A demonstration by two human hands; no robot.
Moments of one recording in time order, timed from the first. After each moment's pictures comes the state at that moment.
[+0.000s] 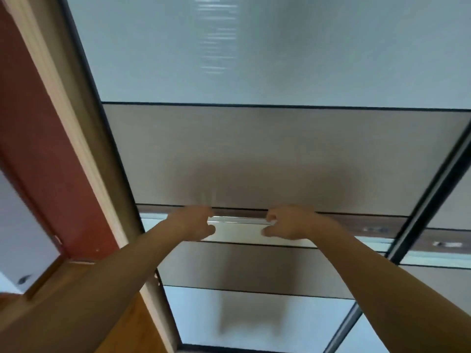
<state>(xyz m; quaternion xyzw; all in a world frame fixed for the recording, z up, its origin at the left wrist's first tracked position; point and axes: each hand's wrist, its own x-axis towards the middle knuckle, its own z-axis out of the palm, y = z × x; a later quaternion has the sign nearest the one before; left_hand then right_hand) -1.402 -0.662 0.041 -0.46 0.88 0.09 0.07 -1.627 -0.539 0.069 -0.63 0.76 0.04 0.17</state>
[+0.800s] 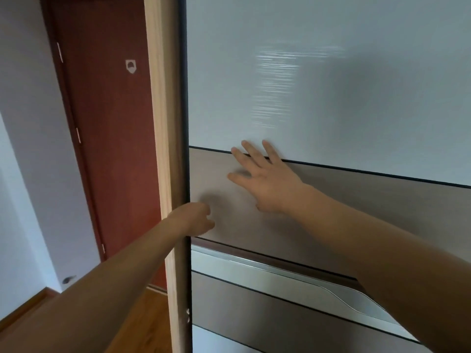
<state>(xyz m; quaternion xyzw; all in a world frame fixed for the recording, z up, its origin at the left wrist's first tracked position) -1.292 -0.718 0.120 -0.58 0.81 0.10 -0.05 -1.495 -0.659 0.208 -0.78 0.50 0.10 -0.37</state>
